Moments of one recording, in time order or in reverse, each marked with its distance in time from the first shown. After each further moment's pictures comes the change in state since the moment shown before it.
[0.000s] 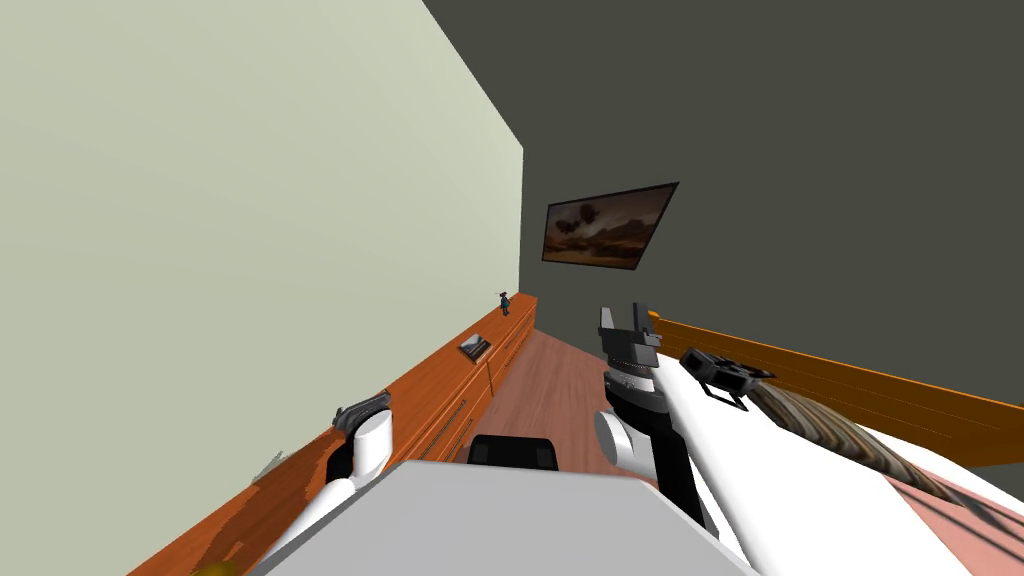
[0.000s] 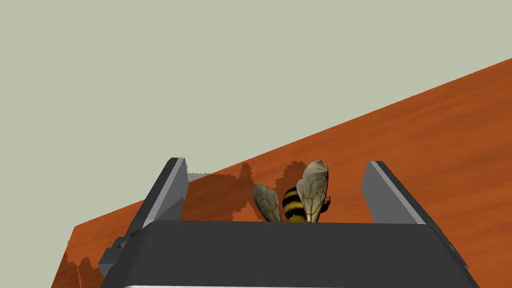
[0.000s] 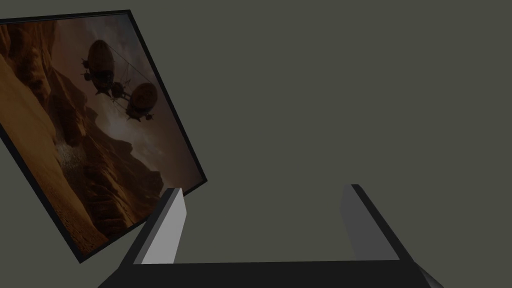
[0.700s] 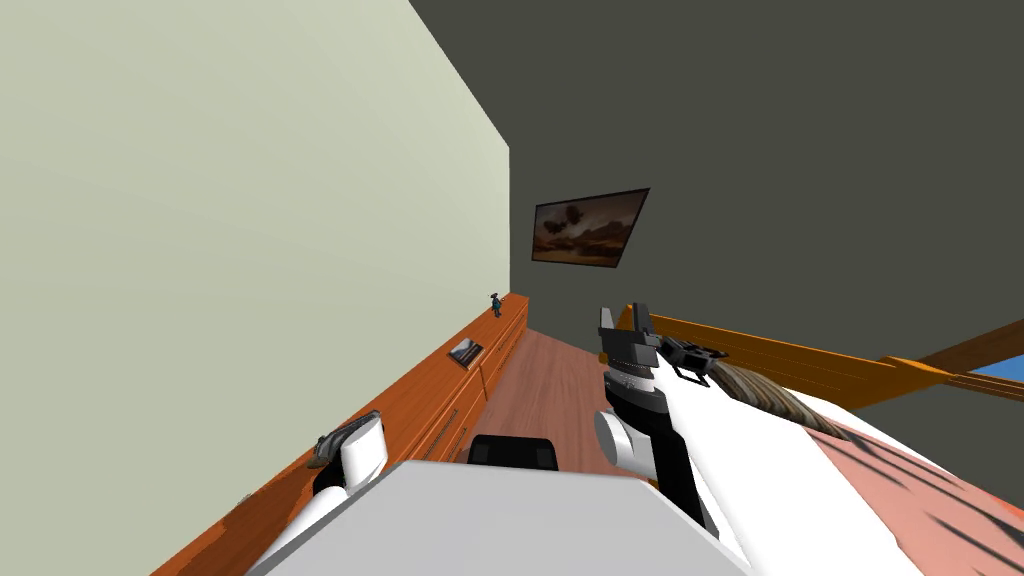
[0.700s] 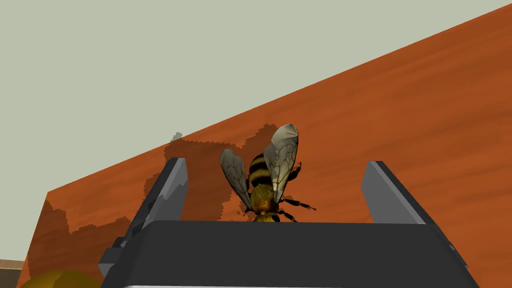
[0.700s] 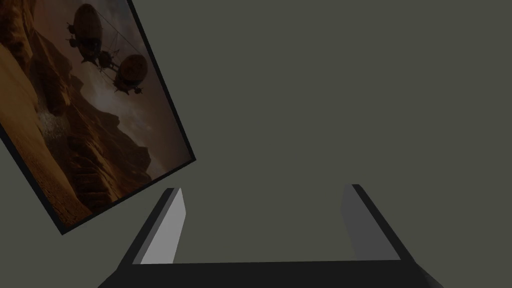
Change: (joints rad) left arm 0.001 0.016 0.009 0.081 0.209 -0.027 -0.051; right arm 0.000 0.000 0.000 0.000 0.000 0.000 0.000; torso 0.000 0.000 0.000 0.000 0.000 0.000
